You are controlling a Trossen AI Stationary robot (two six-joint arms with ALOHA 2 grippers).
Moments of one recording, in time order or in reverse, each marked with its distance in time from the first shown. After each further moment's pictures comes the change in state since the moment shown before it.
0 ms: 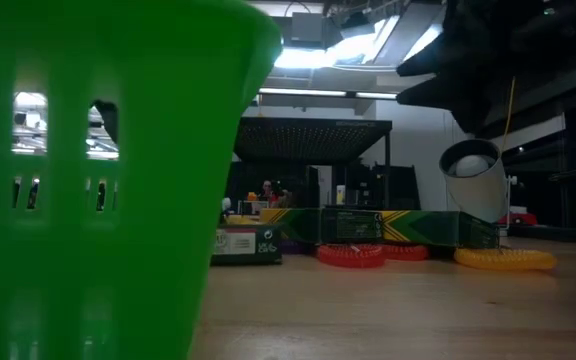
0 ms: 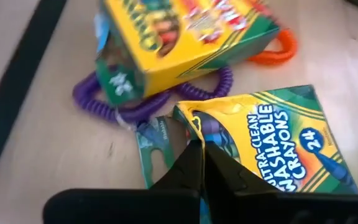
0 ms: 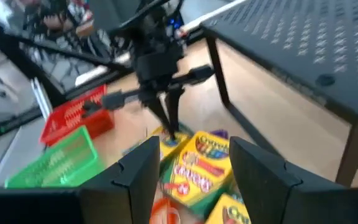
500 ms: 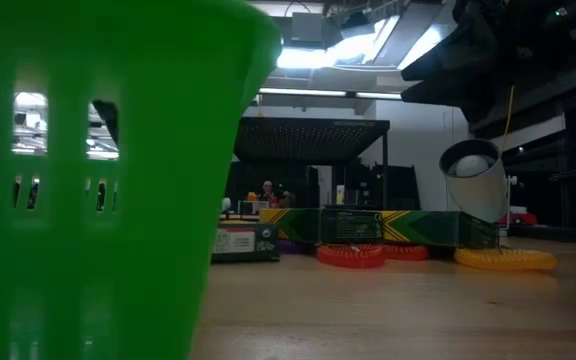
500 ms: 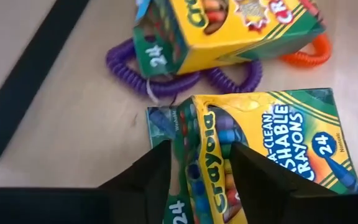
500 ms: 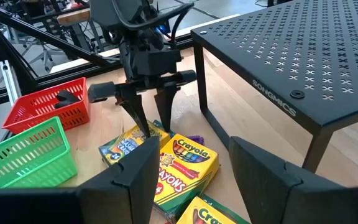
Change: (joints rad) left arm 0.017 0.009 0.005 -0.104 -0.038 -0.175; right arm 0.064 -0.007 0.000 -0.037 0.134 -0.142
